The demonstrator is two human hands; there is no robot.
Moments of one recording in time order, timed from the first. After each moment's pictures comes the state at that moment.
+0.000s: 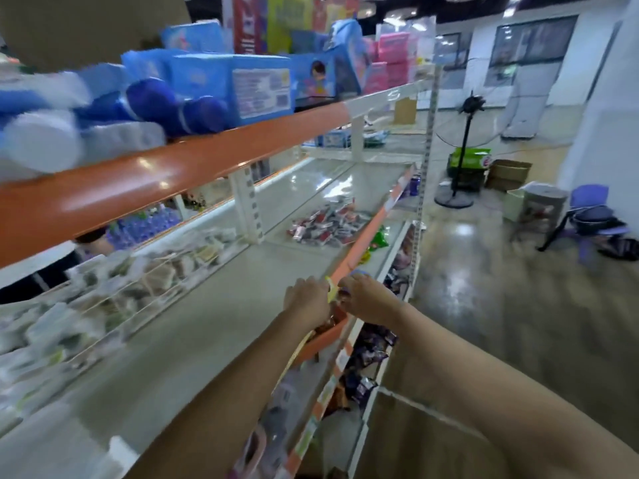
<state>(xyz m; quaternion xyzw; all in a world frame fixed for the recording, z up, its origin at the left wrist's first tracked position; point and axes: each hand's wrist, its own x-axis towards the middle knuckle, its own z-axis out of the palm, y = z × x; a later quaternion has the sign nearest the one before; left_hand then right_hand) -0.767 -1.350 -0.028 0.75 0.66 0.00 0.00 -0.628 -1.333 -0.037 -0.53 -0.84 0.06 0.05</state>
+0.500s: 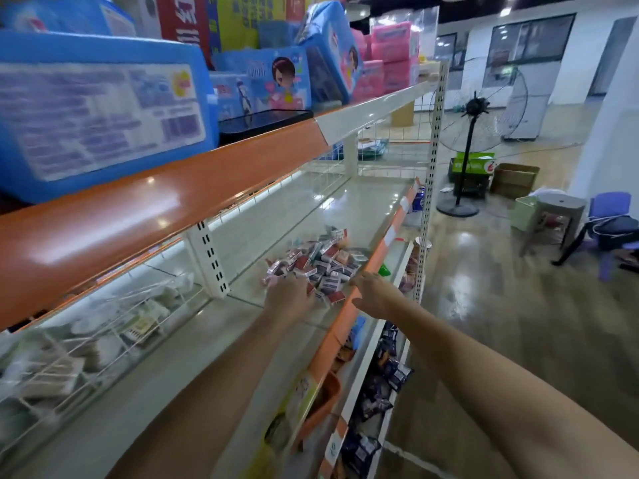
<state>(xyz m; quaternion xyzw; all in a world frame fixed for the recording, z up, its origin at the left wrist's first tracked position) -0.763 -1.101 -0.044 0.73 0.68 0.07 -0.04 -0.575 -1.096 -0.044 -0.59 -0.80 0.11 0.07</state>
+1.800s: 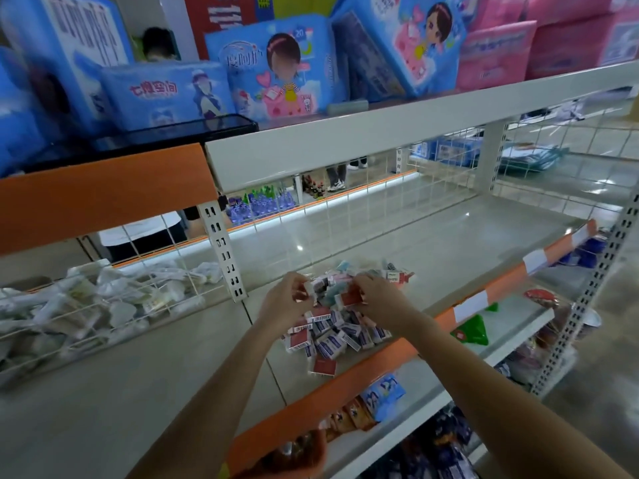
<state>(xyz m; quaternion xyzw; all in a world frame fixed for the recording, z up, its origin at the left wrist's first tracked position) -0.741 -1.007 -0.053 0.46 0.76 0.43 0.14 -0.573 -0.881 -0.061 -0.25 -0.93 0.16 0.21</state>
